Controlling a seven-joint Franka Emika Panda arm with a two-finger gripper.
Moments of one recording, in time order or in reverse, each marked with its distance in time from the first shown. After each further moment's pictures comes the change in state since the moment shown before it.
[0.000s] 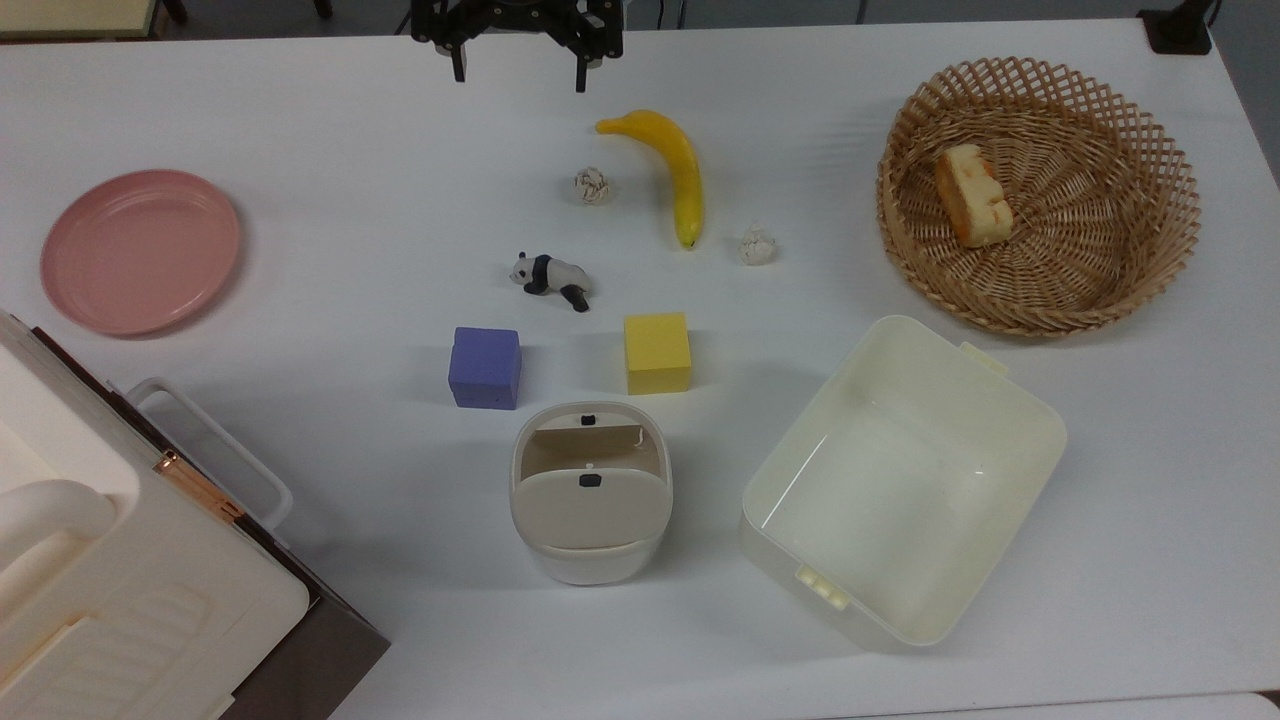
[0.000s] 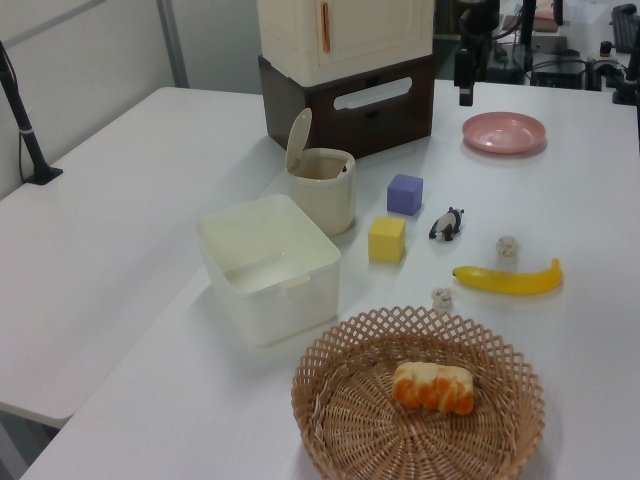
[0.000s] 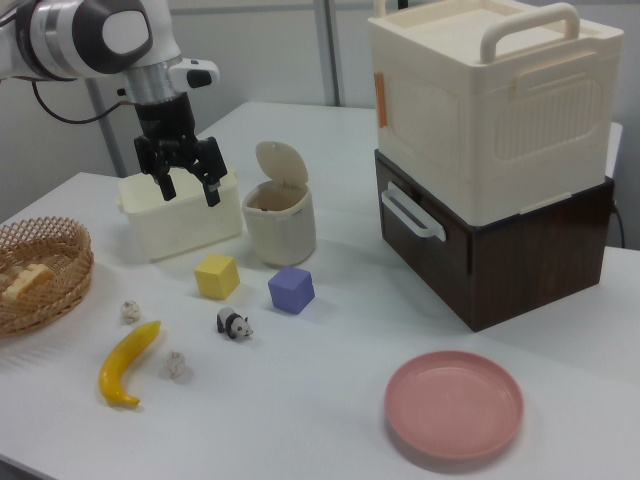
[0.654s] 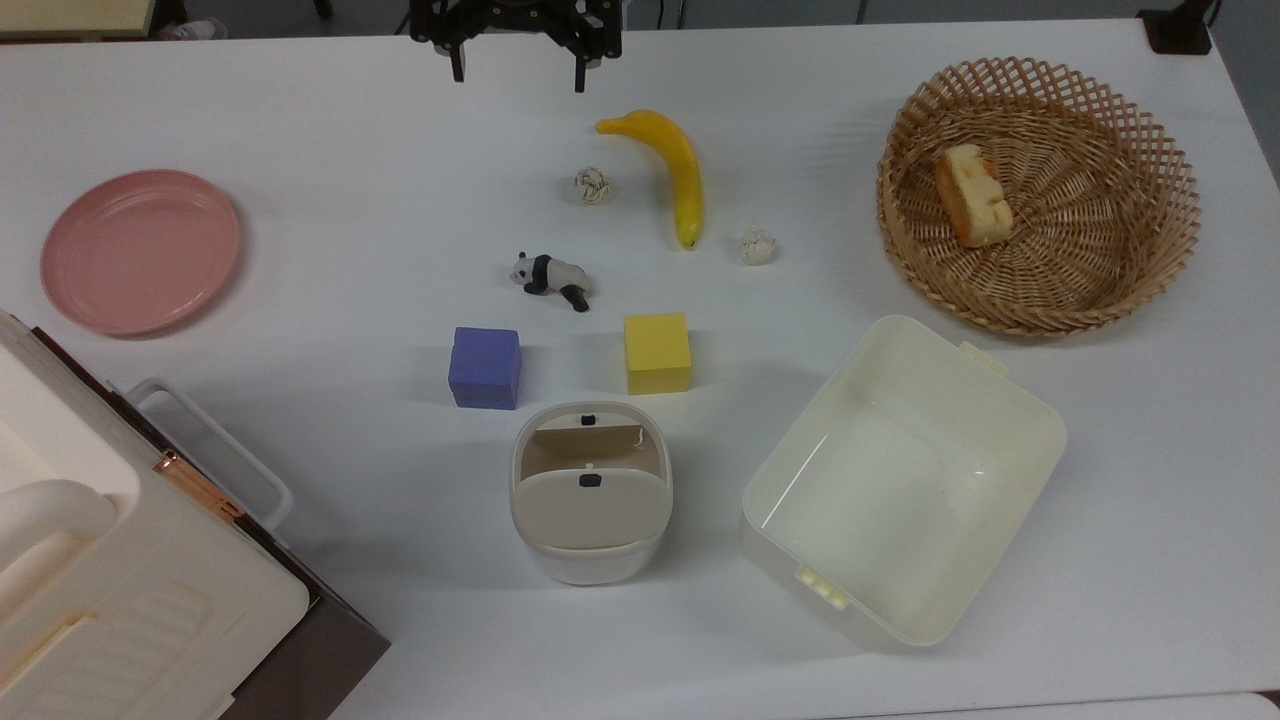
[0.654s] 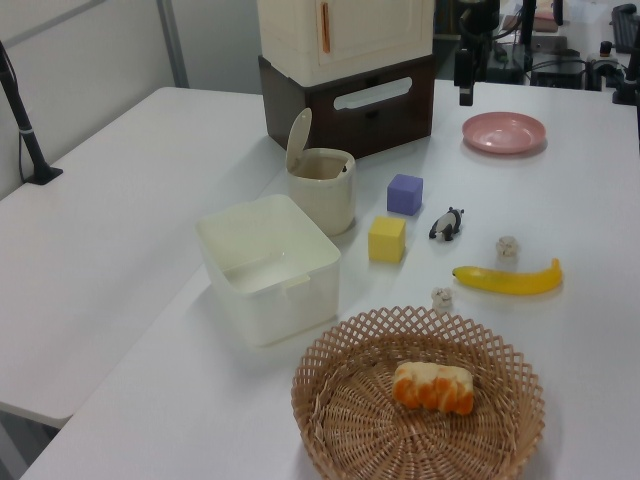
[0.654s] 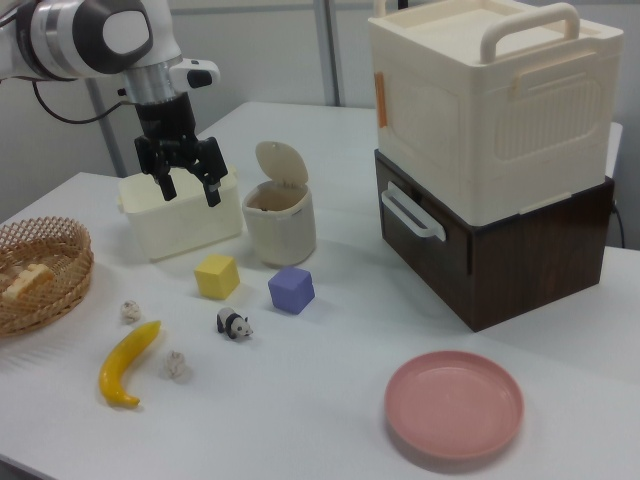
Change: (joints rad) arm -0.001 0.000 -0.001 0.000 0.000 0.000 0.000
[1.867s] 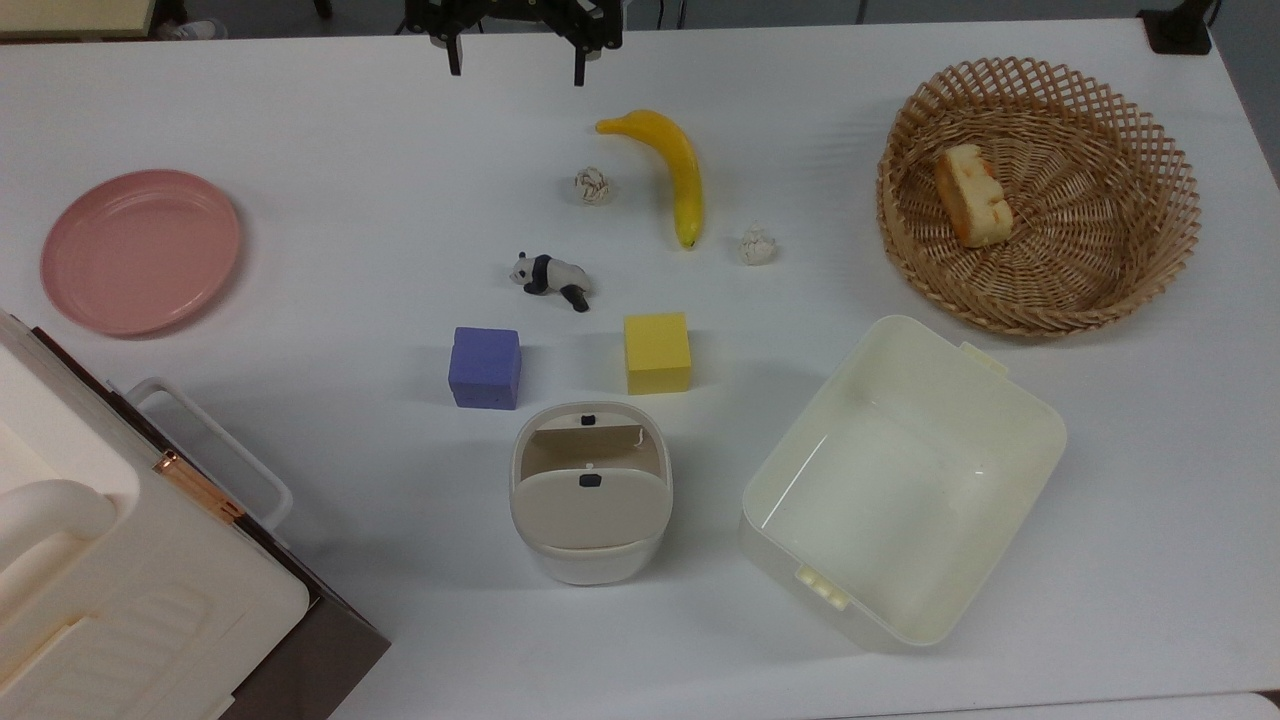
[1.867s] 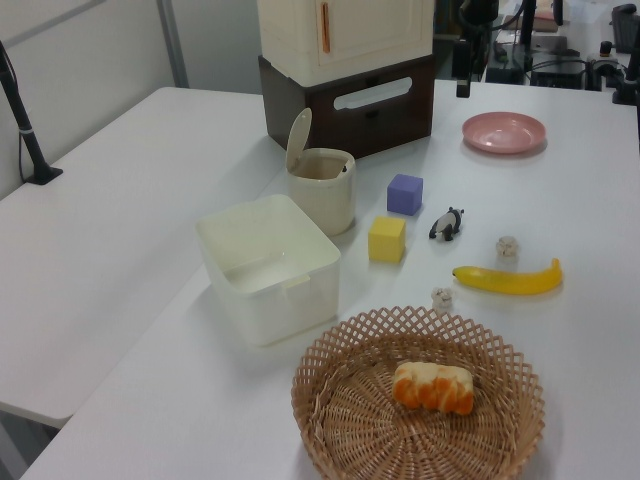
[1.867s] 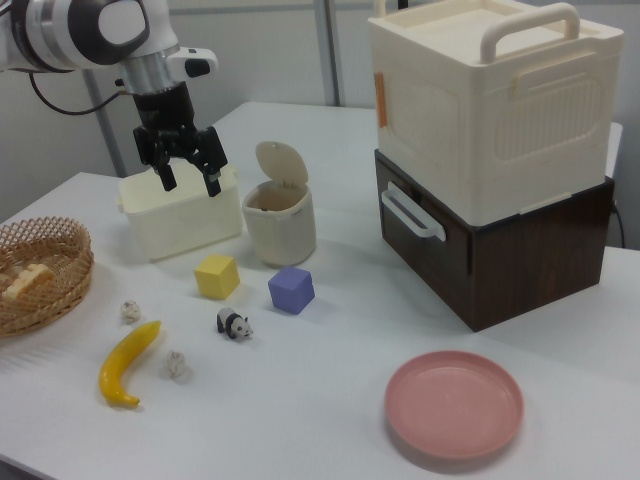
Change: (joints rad) arm 0.000 0.000 0.000 0.029 0.000 0.000 -0.002
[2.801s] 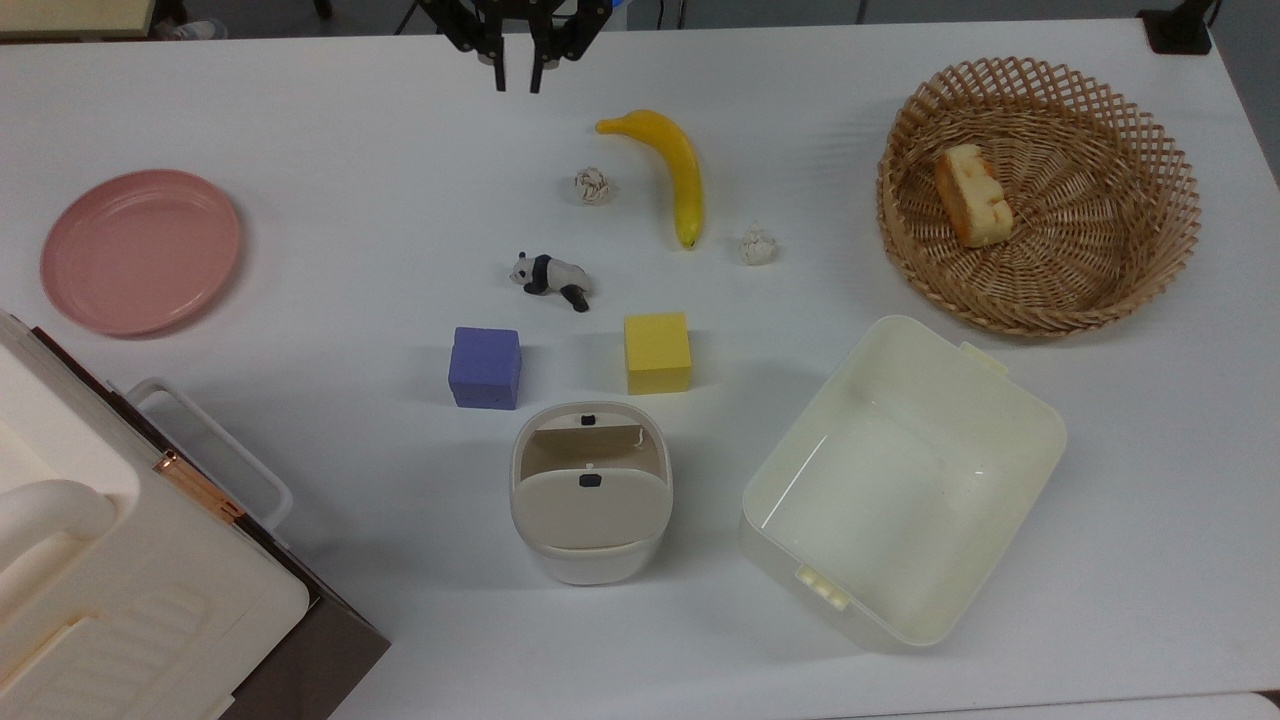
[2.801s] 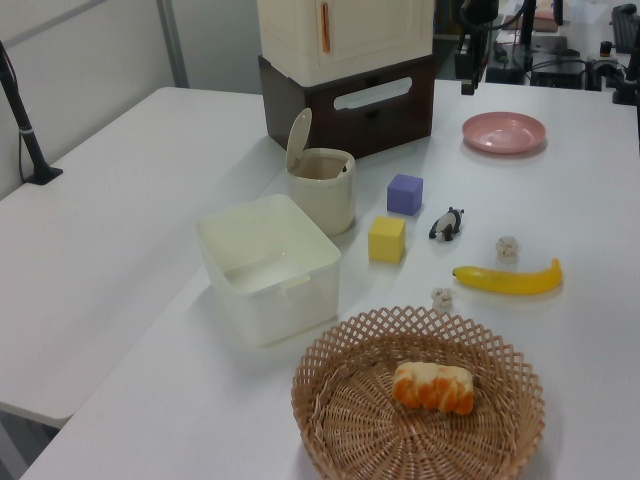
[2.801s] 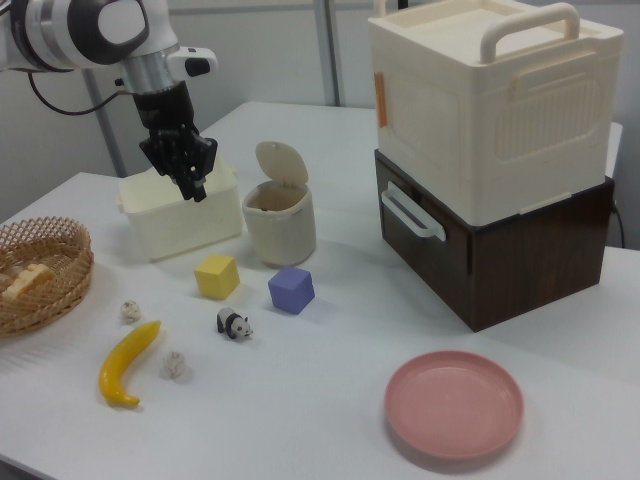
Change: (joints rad) arm 0.000 0.000 0.000 0.001 0.000 0.000 -0.020
